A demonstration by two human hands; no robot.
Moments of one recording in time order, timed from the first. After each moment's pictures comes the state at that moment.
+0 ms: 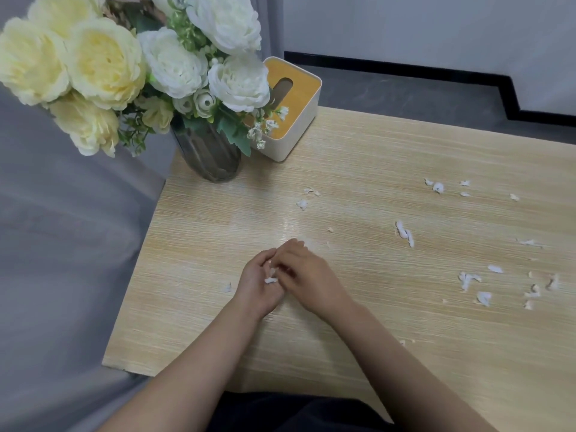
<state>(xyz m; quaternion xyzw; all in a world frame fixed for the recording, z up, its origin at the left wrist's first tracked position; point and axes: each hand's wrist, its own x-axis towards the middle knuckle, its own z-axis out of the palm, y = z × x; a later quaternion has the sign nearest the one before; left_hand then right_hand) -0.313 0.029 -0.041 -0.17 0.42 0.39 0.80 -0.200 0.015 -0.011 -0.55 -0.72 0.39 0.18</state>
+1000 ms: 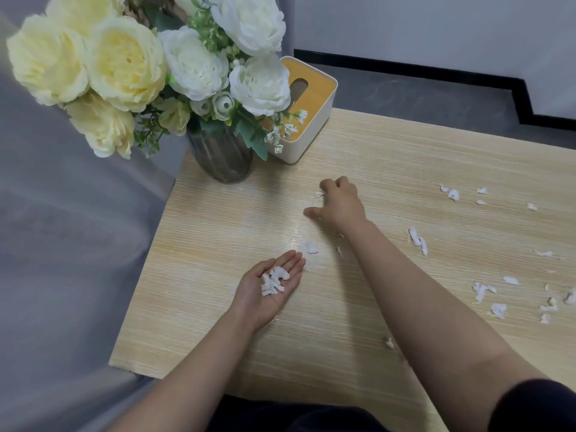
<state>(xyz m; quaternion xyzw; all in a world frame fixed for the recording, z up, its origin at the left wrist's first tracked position) -0.335 0.022 -0.041 -0.15 0.41 0.38 0.81 -0.164 0.146 -0.053 -0.72 -0.64 0.28 0.03</state>
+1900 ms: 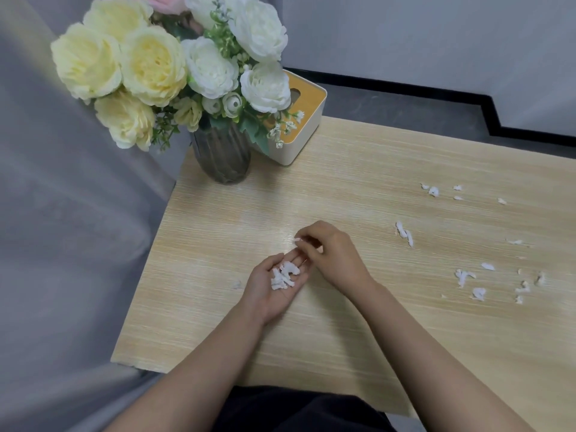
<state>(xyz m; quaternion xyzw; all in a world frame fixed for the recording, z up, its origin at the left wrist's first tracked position) -0.326 0.011 -0.021 -0.19 0.37 0.37 0.83 -0.189 0.031 0.007 -0.60 -0.68 0.34 0.23</state>
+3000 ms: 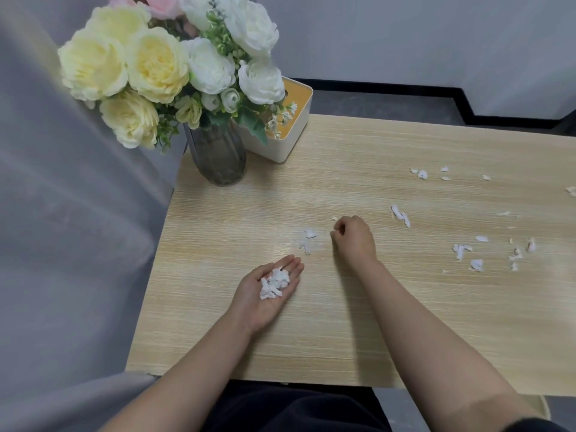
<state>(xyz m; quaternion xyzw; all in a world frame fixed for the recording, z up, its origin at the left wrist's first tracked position) -0.365 -0.010 -0.030 -0.09 0.41 0.33 0.84 -0.158 0.037 -0.064 -0.81 -0.51 0.25 0.14</state>
